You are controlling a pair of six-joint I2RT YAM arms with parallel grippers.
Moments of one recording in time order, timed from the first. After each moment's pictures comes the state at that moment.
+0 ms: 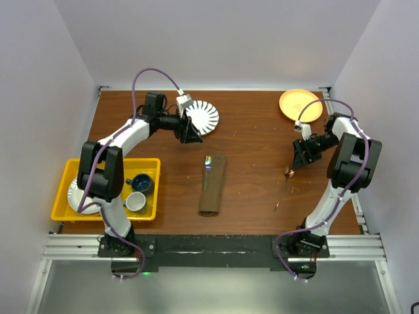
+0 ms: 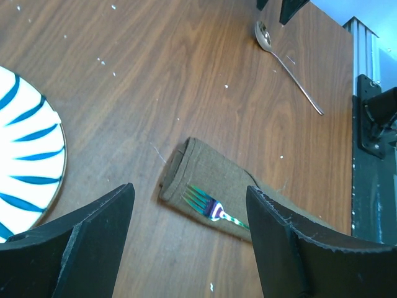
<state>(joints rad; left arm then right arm) -0.25 1.84 1.33 -0.22 1.03 0.21 -0.33 1.99 1.45 -1.18 -0.55 -0.86</state>
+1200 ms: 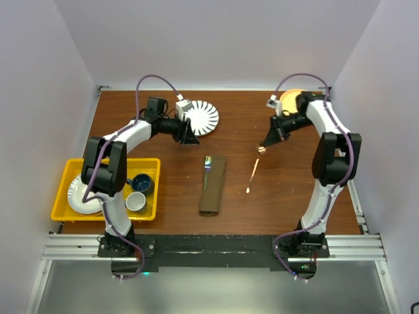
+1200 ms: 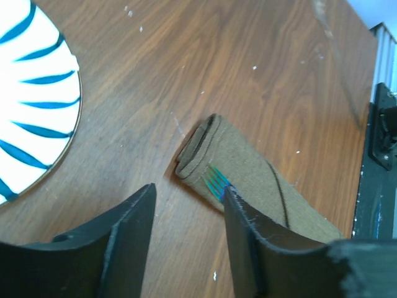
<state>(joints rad) -0.23 1.90 1.32 -0.24 0.96 0.16 -0.09 2.04 1.69 -1.26 -0.90 -0.72</state>
